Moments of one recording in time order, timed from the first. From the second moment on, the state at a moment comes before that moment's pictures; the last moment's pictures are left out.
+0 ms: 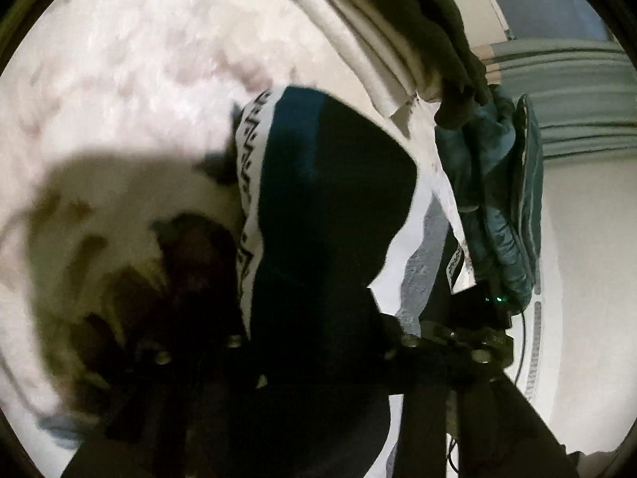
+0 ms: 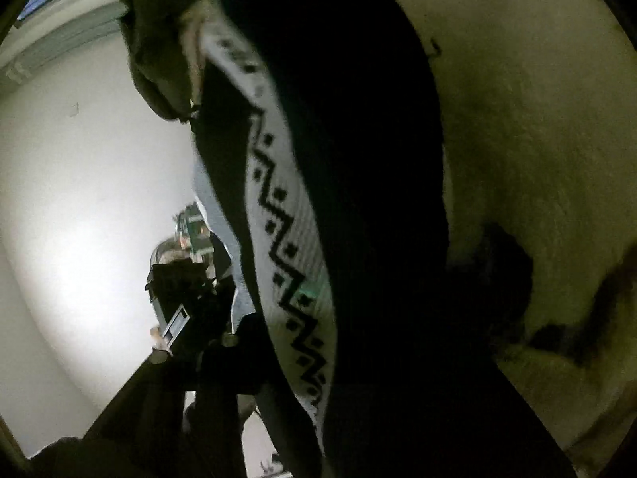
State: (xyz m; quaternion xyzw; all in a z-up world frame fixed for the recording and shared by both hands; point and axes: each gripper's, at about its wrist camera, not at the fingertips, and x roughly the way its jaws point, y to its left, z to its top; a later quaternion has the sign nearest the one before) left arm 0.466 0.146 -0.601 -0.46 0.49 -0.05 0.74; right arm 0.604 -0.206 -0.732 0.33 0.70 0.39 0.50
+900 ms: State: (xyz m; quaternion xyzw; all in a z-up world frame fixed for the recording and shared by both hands) left arm 0.767 0.325 -0.394 -0.33 0.47 -0.17 0.80; right arm 0.843 0.005 -0.474 0.39 0.55 0.31 0.67
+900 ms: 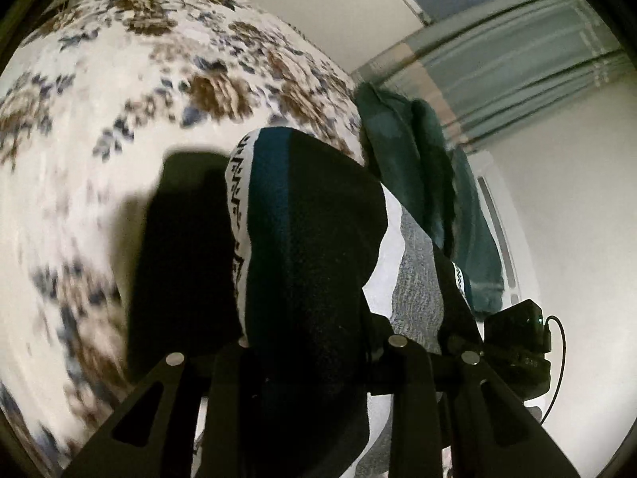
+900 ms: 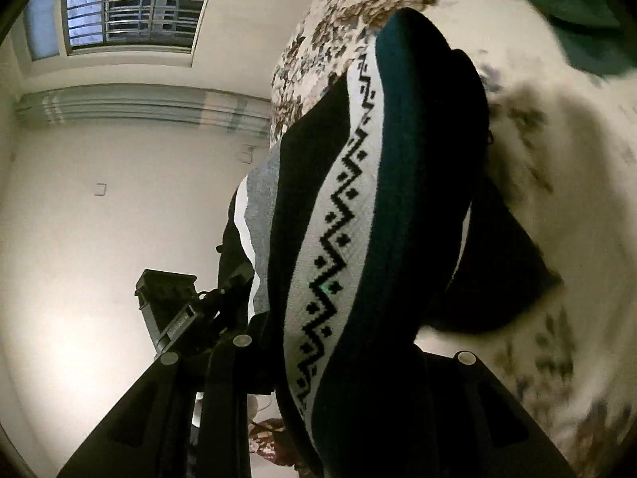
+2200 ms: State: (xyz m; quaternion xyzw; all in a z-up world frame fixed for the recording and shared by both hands) left arm 0.622 0.297 -0.263 -0.04 0.44 0.06 0.90; right arm 0.610 0.030 -0.248 -0.02 0.47 -0.08 0.88
